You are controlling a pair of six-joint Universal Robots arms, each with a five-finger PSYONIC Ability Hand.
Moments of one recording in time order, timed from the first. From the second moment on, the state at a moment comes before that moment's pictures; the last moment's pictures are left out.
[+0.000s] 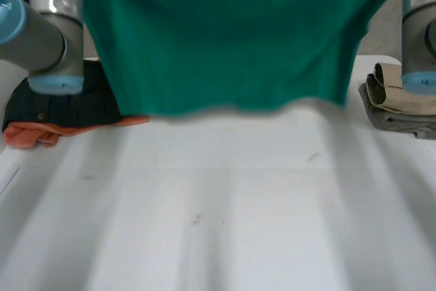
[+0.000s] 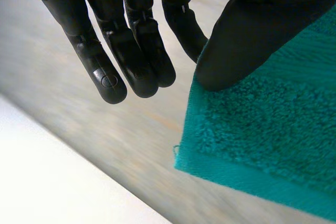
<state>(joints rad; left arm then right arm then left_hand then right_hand) 4.42 -2.20 -0.83 3.77 -1.58 3.94 1.82 -1.07 0.94 -0.53 1.59 2.33 1.14 1.20 1.19 1.20 1.00 1.12 1.17 1.19 1.20 1.04</state>
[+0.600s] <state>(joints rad) 4.45 -1.83 -1.83 3.65 -1.37 3.81 1.80 -1.17 1.55 -0.24 1.33 2.39 1.14 1.20 1.19 1.20 1.01 1.12 1.17 1.19 1.20 1.04</state>
